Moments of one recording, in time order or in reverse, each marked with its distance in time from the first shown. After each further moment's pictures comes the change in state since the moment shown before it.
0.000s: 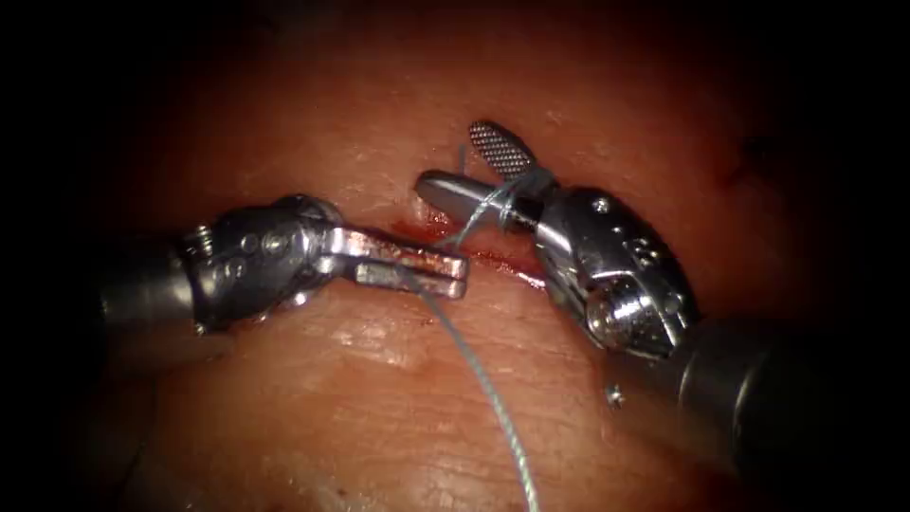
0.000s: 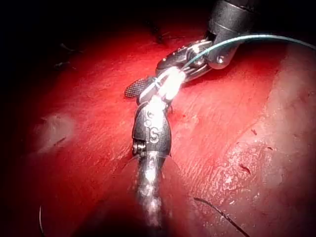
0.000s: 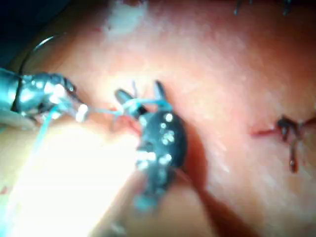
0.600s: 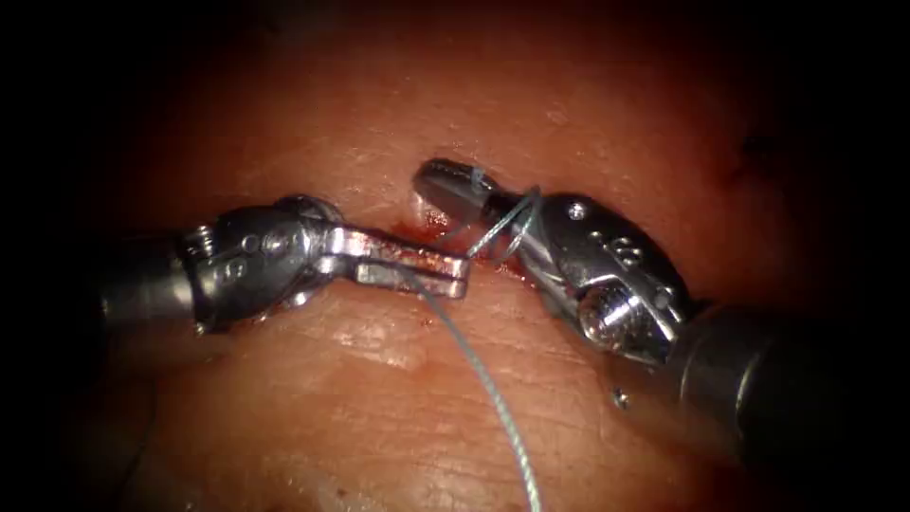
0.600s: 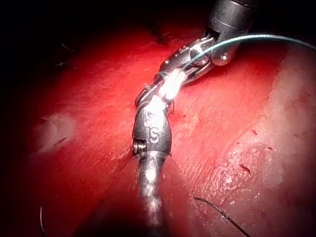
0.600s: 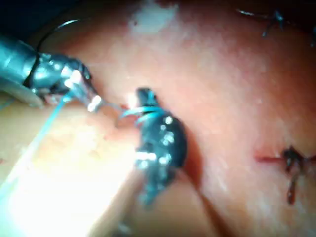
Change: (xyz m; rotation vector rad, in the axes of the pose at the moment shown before) right arm 0.000 0.000 -0.001 0.048 -0.138 -0.090; left arm 0.000 0.000 0.000 0.003 -0.004 -0.008
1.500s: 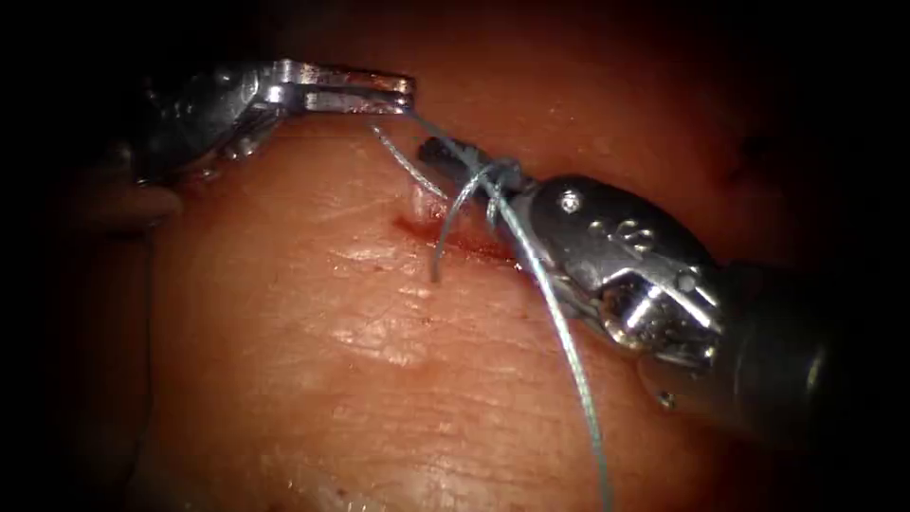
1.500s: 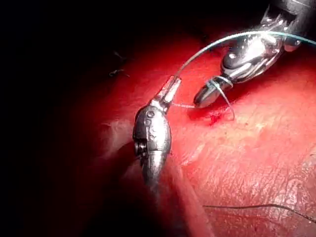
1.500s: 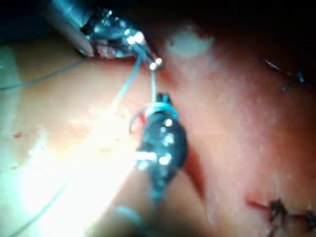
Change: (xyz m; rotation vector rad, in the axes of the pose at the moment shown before) right arm 0.005 -0.005 0.000 -0.101 -0.112 -0.315; left arm 0.000 -0.010 -0.006 0.150 -0.125 -0.082
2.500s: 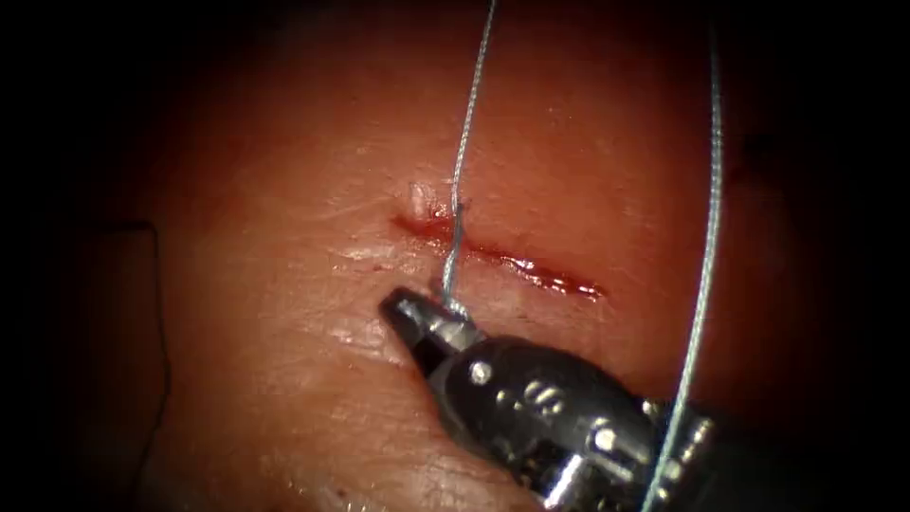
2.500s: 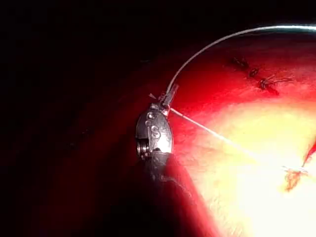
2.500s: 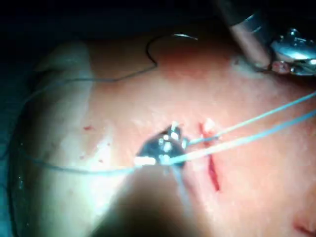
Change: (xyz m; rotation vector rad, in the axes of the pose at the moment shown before) right arm -0.002 -0.009 -0.003 -0.105 -0.269 -0.127; left arm -0.005 -0.015 0.007 0.097 -0.093 -0.007
